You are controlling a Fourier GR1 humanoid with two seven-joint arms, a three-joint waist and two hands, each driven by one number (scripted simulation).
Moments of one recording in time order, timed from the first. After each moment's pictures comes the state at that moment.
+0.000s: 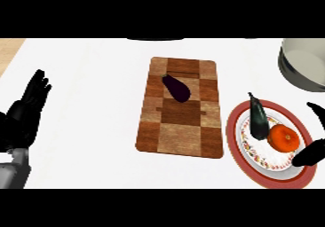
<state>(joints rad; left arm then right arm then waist) -0.14 0.44 -0.05 -1.53 0.18 0.23 0.08 -0.16 -0.82 0.26 -1.60 0.21 0.17 0.94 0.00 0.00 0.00</state>
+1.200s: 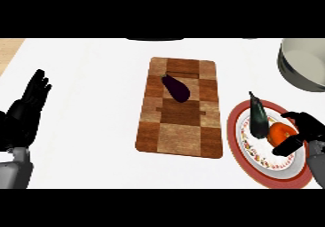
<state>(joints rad) -0.14 0.34 0.06 -1.53 0.07 0.12 0.11 -0.21 -0.52 0.11 -1.30 0.48 0.25 0.80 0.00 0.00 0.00</state>
